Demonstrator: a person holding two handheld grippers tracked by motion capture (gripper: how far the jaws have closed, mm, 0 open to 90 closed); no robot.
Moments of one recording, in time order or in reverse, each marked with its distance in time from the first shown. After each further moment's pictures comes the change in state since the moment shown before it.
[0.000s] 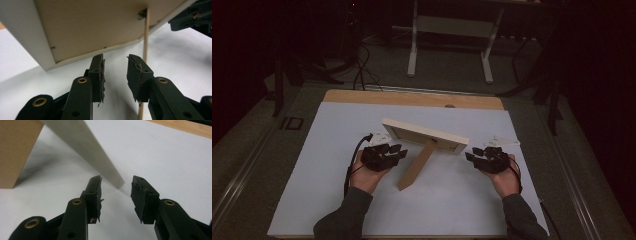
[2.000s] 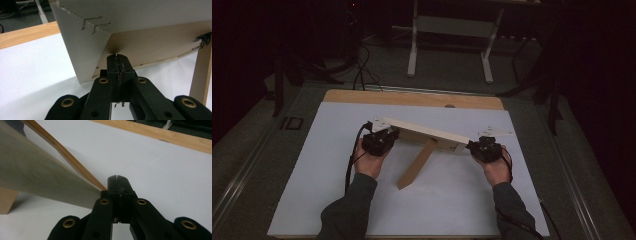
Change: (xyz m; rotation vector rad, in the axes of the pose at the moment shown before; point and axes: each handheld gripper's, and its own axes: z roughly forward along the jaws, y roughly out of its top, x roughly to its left) left arm 0.024 0.020 0.020 -0.022 0.186 -0.036; right arm -0.002 0.025 0.022 -0.061 0.005 0.032
